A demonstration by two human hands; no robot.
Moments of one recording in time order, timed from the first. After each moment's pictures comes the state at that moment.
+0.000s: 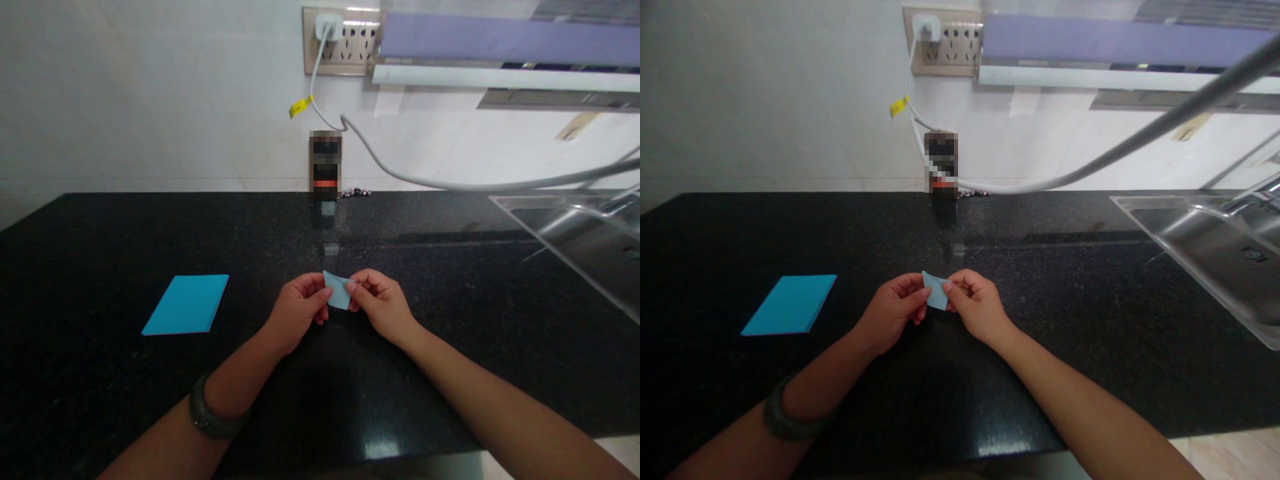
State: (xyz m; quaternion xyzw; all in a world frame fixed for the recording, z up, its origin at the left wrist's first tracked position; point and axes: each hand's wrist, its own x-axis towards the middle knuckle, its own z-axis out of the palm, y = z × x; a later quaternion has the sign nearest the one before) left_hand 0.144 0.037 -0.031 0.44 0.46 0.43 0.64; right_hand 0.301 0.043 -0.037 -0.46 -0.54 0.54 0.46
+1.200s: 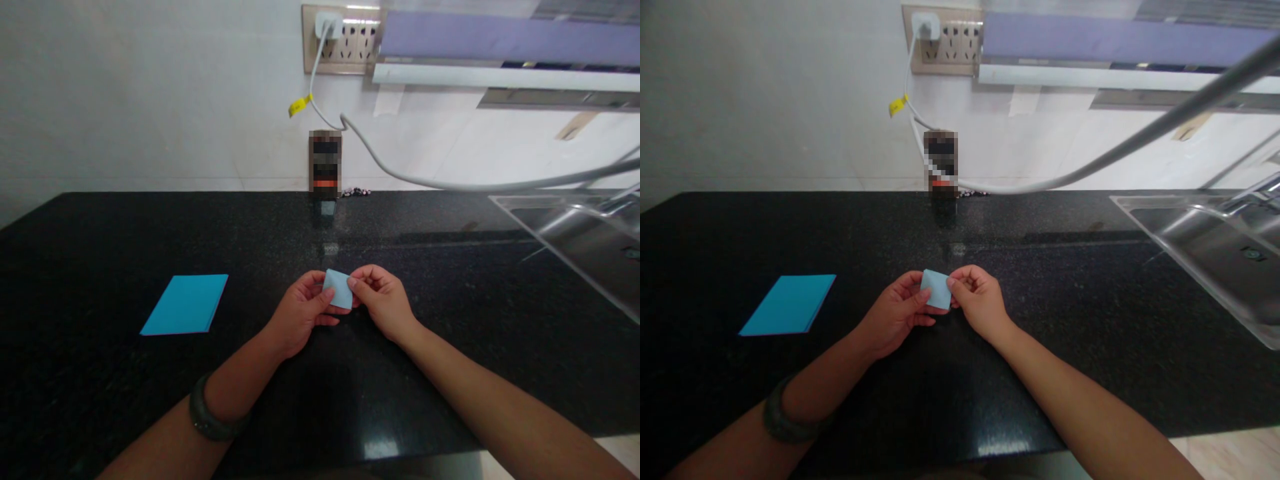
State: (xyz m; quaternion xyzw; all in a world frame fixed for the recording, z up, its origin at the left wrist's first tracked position) left_hand 0.147 0.033 -0.032 0.35 0.41 0.43 0.72; right_hand 0.301 0.046 -0.043 -0.48 -0.52 0.52 0.48
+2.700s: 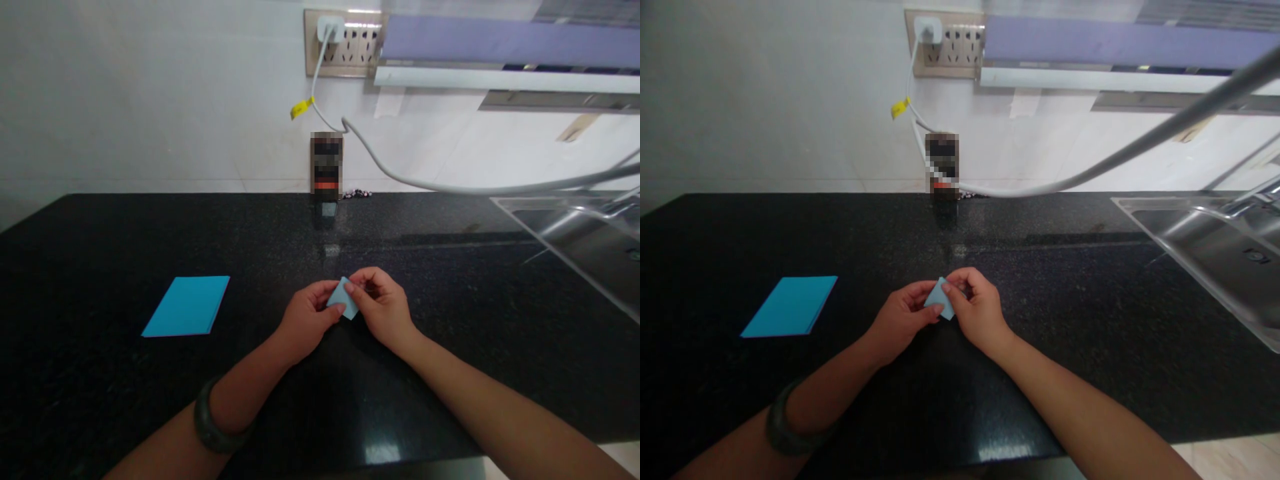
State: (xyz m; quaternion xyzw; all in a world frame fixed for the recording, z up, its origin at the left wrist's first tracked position) left_hand 0.155 0.030 -0.031 0.44 0.44 0.43 0.65; right_hand 0.297 0.041 -0.040 -0.49 -0.61 0.39 0.49
